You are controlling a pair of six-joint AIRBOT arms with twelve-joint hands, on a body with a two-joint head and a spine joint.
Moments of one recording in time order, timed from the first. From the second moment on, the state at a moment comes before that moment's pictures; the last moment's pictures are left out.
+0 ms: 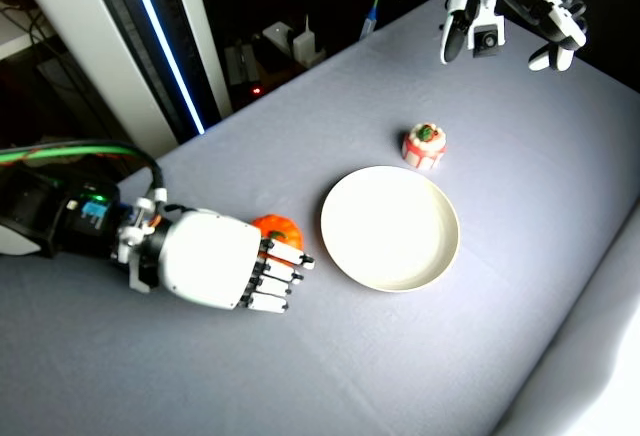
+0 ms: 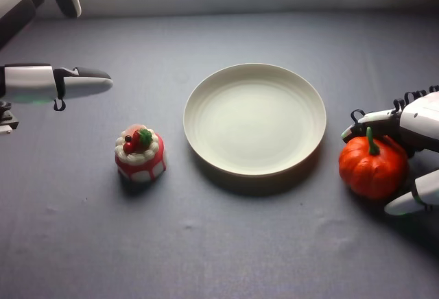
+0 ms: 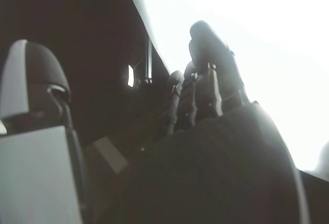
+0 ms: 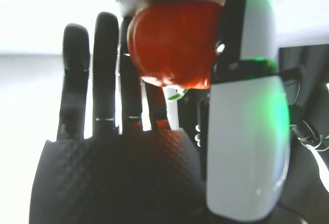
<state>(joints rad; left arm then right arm) 0.78 -0.94 1.33 0.03 -1.19 0.16 -0.76 -1.05 1.22 -0.09 0.54 -0.61</state>
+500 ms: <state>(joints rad) 0.78 -0.95 1.34 0.04 -1.18 0.16 -0.63 -0.94 1.15 -0.19 0.52 -0.61</state>
